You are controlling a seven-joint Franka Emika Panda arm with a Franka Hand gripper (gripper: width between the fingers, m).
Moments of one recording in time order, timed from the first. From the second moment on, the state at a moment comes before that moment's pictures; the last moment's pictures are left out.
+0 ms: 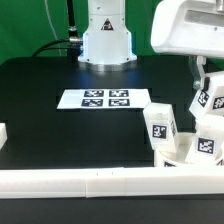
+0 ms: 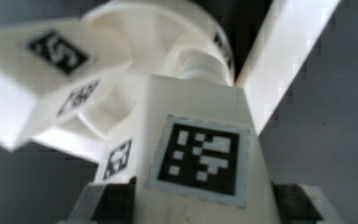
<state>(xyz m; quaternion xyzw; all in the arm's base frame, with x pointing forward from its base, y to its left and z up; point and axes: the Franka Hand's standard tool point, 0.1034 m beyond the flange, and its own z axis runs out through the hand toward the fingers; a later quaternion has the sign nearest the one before) 0.595 0.128 0.111 0.97 0.17 0.15 0.07</state>
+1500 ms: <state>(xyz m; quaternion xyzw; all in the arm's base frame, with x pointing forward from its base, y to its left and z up) 0.590 0.126 0.092 0.97 0.19 0.15 0.08</state>
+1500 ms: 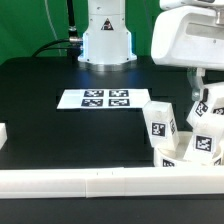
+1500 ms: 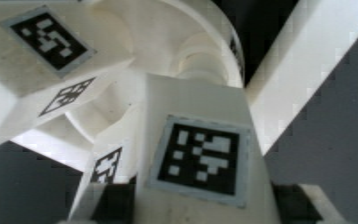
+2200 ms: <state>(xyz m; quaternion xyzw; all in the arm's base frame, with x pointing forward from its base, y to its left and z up) 0.589 0.128 0.084 0.96 0.20 0.18 0.07</state>
